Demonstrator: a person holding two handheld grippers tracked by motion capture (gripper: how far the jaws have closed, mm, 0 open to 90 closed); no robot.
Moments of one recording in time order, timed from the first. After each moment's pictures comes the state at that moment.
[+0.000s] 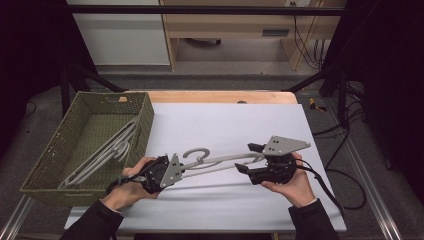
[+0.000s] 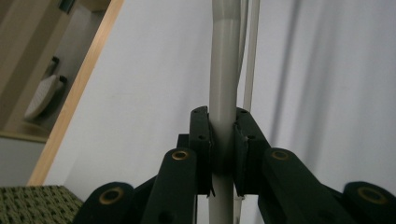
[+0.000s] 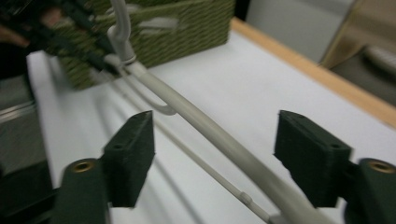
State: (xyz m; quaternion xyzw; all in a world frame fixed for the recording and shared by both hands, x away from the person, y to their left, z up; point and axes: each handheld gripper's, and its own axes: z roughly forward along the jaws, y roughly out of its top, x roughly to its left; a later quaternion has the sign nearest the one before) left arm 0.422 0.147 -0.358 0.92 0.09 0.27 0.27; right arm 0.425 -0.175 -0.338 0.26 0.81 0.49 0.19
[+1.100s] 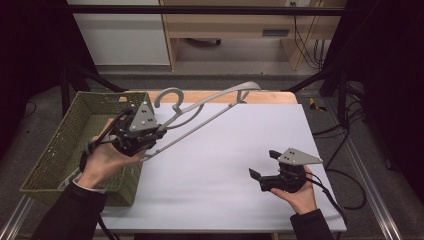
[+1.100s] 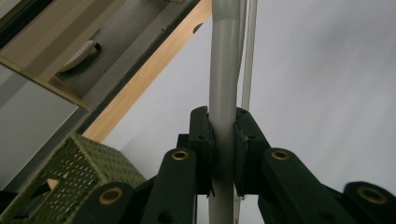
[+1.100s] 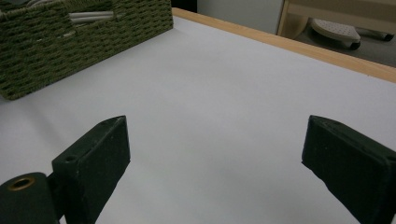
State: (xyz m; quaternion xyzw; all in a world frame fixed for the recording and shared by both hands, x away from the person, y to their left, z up) left arm 0.445 0.186 -0.244 0.88 0.23 0.28 0.31; right arm 0.422 -0.209 -0.394 0.36 0.76 0.49 0.21
